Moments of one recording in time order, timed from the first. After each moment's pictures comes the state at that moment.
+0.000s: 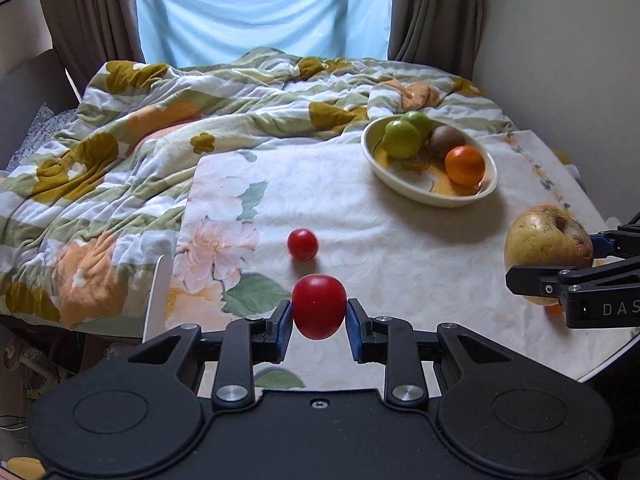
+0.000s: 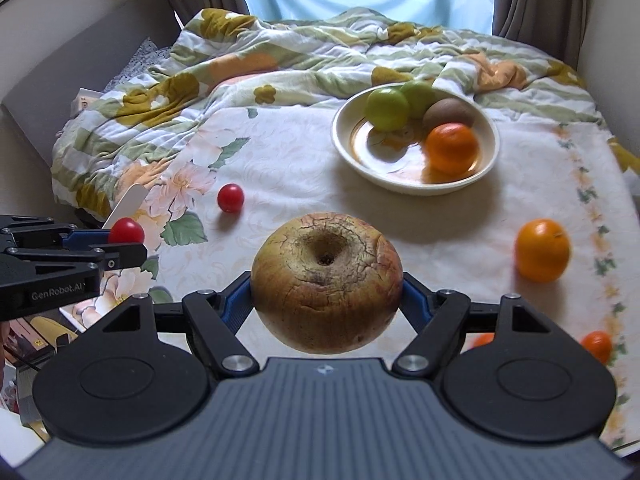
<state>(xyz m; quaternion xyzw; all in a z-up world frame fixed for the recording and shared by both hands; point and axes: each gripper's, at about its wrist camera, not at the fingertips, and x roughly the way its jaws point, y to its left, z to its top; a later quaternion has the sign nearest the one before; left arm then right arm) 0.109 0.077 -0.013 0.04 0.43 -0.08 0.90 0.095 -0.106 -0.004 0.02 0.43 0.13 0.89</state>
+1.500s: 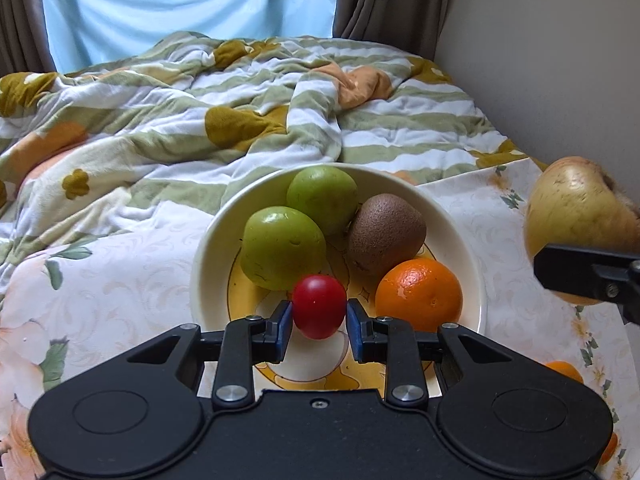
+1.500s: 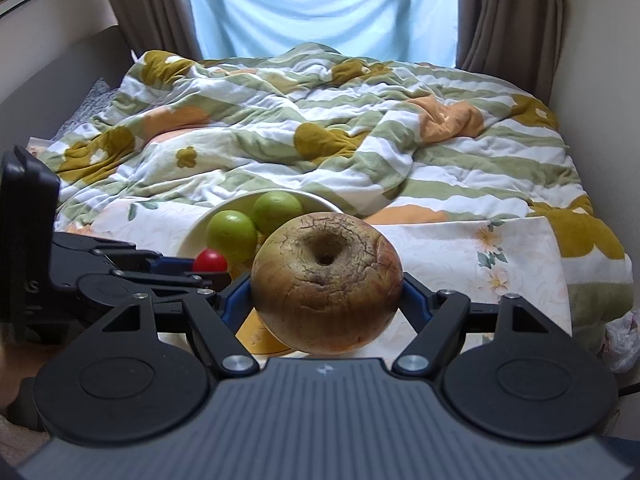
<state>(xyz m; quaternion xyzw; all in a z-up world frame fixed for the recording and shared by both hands) 0.327 -0.067 -0.071 0.04 0.47 -0.15 0.87 0.256 -0.229 0.009 0.02 0.41 0.09 0.91</state>
